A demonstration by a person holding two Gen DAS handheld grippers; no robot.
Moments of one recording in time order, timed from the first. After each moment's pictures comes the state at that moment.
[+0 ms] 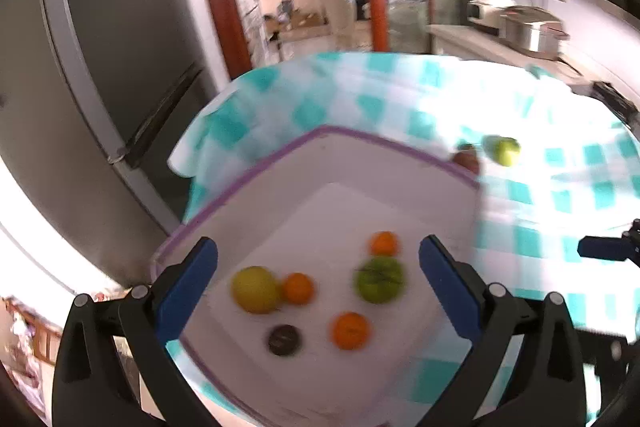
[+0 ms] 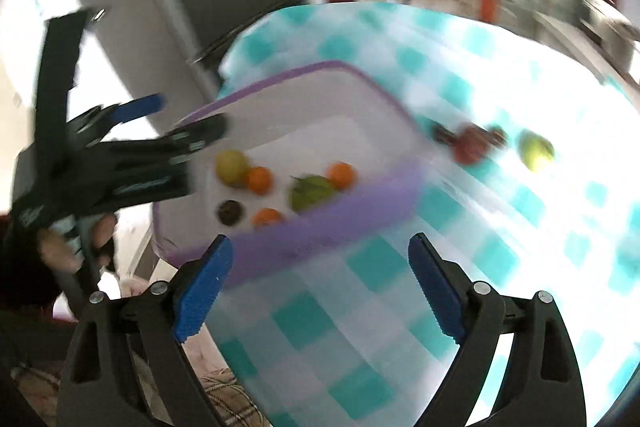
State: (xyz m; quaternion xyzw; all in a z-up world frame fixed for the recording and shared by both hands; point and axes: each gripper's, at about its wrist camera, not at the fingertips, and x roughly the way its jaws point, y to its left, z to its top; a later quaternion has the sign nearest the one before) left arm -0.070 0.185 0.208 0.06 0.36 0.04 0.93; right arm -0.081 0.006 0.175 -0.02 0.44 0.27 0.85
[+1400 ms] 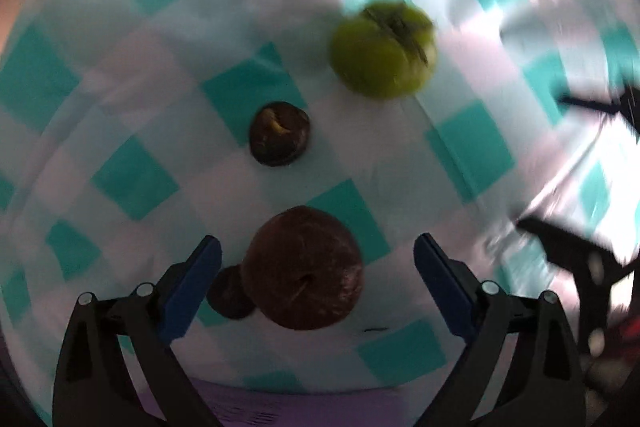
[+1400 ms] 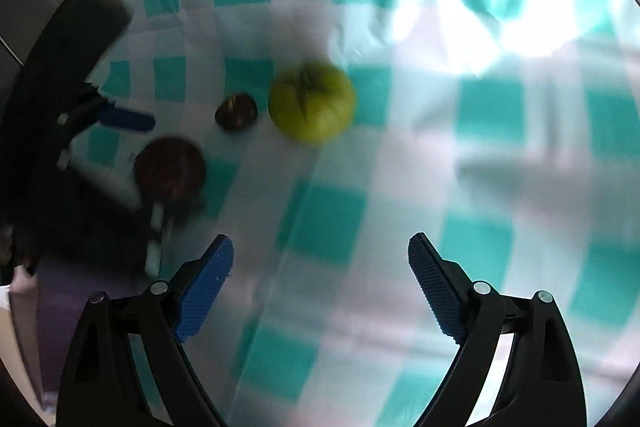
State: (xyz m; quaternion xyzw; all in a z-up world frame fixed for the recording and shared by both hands) left arm 0.247 -0.064 0.028 0.36 0.58 -0.28 0.67; right arm 0.158 -0.145 0.039 0.09 0.54 0.03 0.84
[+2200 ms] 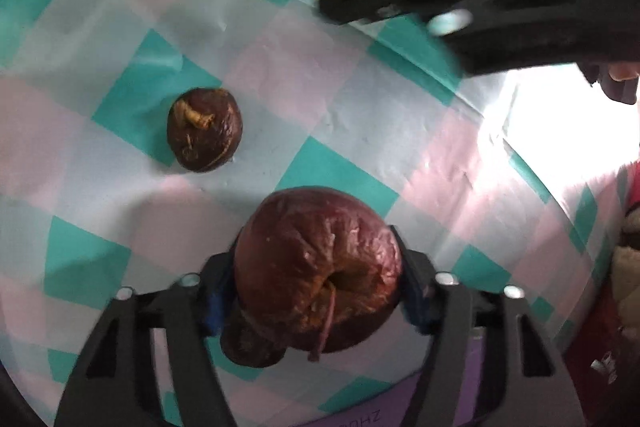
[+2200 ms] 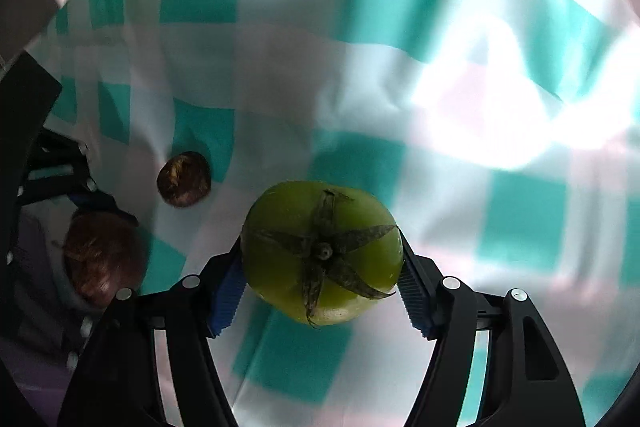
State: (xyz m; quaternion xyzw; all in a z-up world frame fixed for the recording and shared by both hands) left arm 0.255 -0.020 -0.007 0.45 0.56 -0.45 0.53; right arm 0.212 -0.150 0.018 0.06 0.51 -0.01 0.86
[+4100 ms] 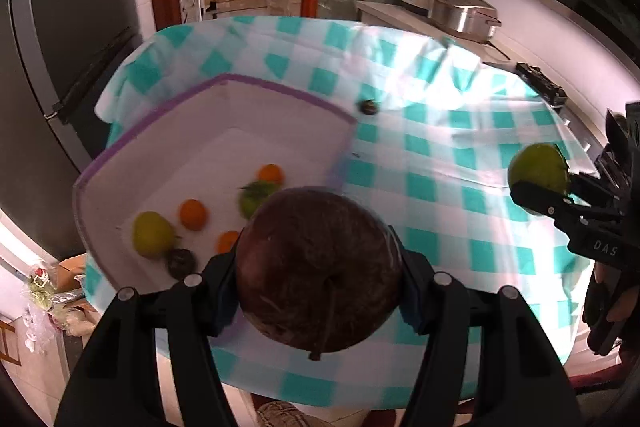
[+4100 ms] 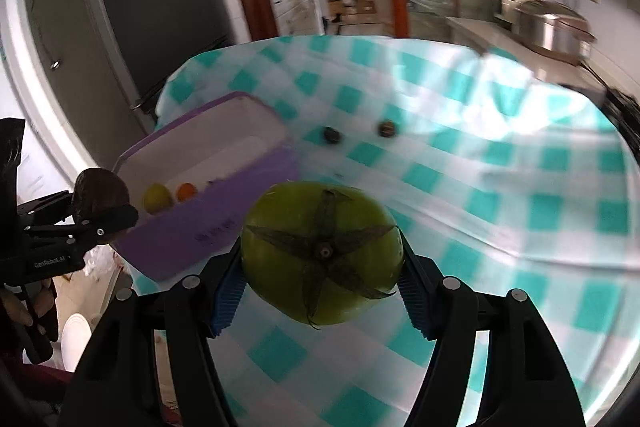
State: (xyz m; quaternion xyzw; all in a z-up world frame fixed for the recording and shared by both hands) left arm -0.116 0.164 0.189 -0.01 0.42 -0.08 0.90; right arm -0.099 -0.073 0.178 0.00 0.39 0.19 0.90
